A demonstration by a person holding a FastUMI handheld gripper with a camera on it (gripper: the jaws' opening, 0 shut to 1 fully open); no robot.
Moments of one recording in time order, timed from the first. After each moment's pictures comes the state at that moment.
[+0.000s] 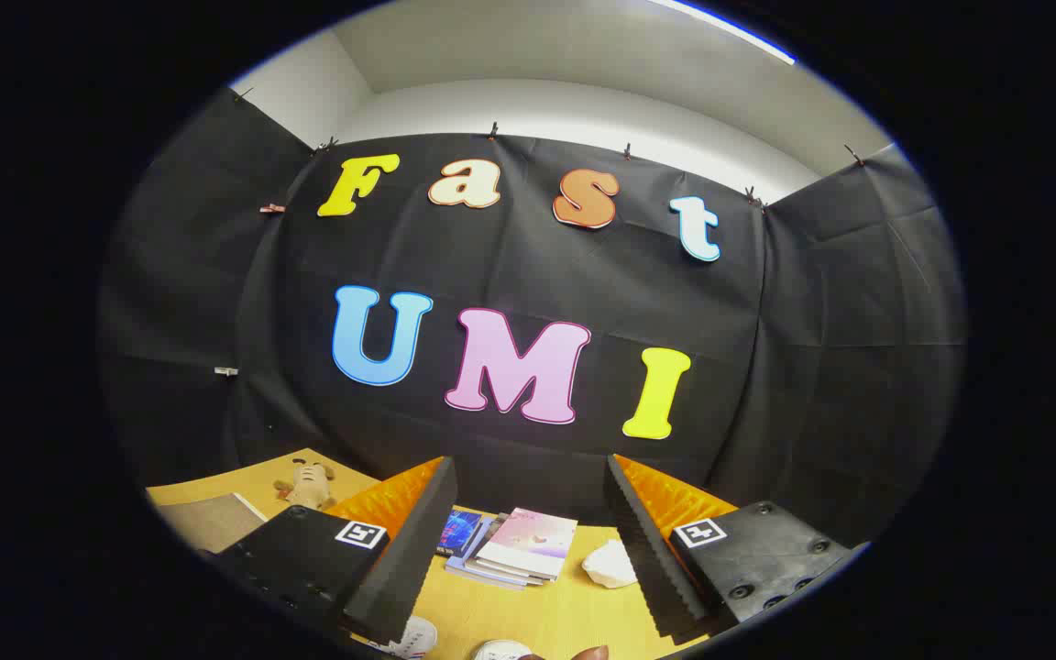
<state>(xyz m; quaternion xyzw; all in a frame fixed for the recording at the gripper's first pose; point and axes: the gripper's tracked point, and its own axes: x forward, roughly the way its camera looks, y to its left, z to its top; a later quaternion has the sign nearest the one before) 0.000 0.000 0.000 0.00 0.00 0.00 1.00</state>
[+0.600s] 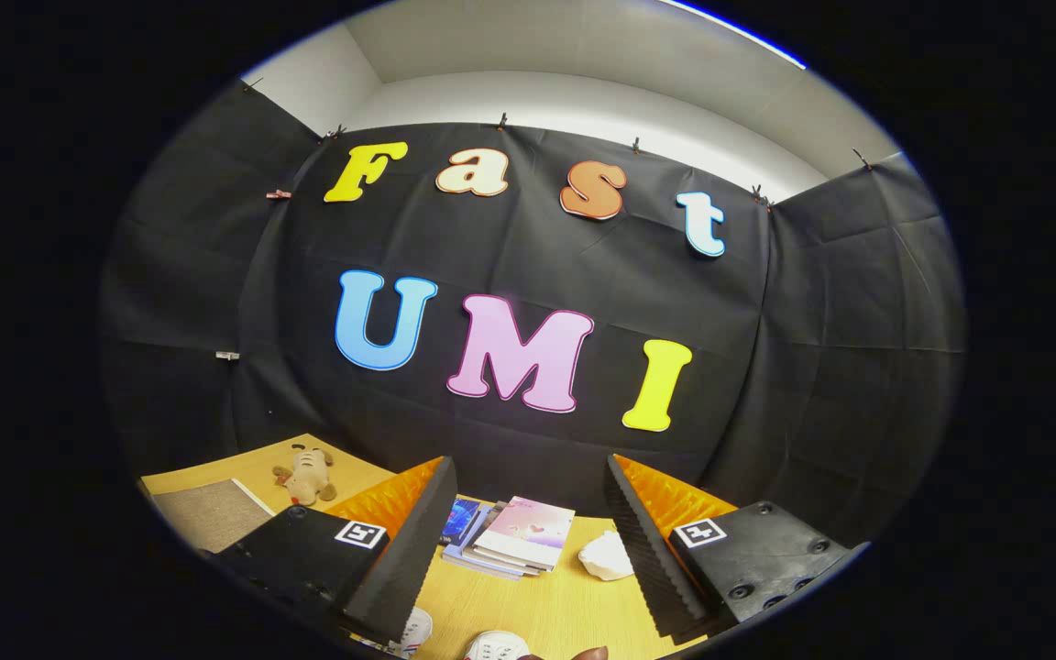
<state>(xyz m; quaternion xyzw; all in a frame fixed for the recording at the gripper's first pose) -0.007 0.008 -0.011 -0.01 0.02 0.01 1.00</state>
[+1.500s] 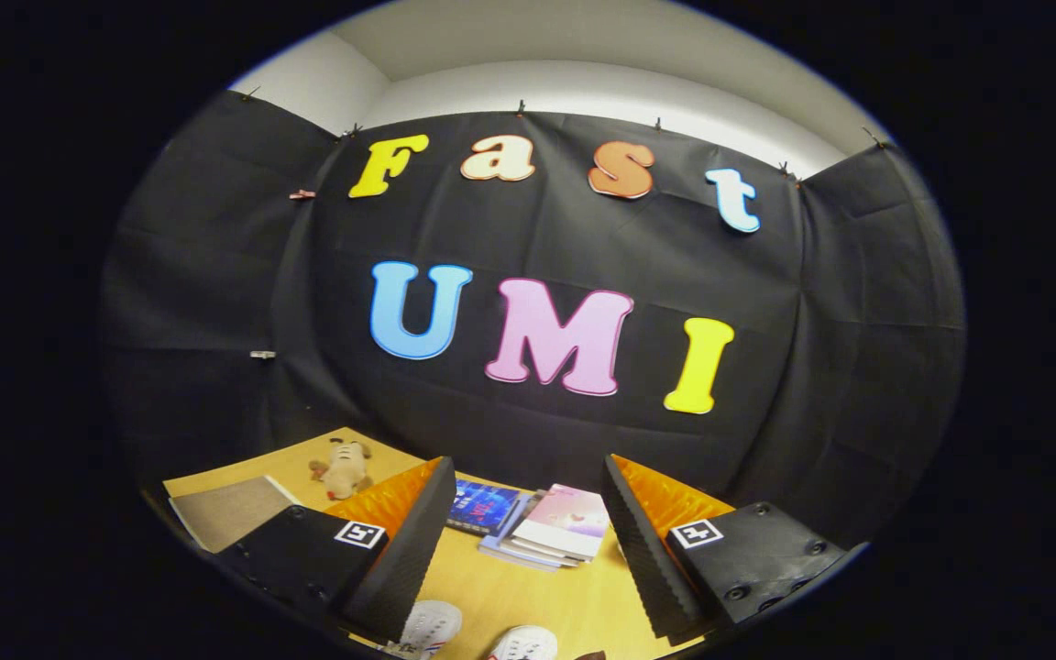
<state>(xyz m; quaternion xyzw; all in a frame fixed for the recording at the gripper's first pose) -0.002 0.055 -0.035 0.02 0.05 0.10 0.99</state>
